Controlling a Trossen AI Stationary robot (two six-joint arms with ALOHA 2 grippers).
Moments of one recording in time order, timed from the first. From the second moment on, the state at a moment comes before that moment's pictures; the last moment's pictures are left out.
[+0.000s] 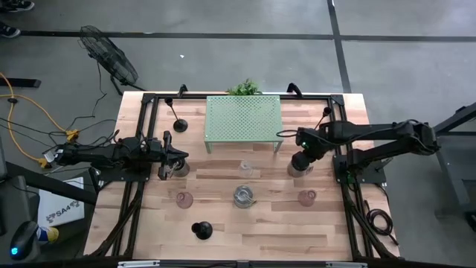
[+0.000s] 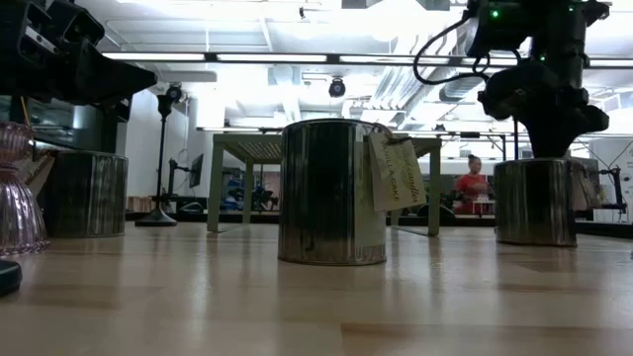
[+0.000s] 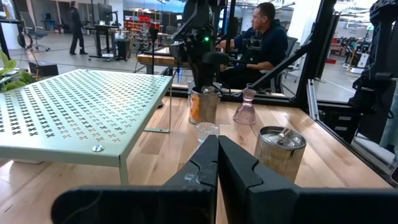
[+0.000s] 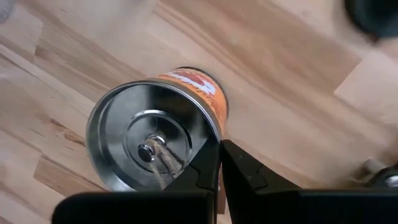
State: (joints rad) left arm -0.05 0.01 0.01 0.02 -0.09 -0.08; right arm -0.15 1.13 0.78 -1.03 -0.04 0.88
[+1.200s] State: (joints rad) left arm -0.05 0.01 0.01 0.02 -0.09 -0.08; right arm -0.34 1.34 1.43 -1.25 -0.04 0.42
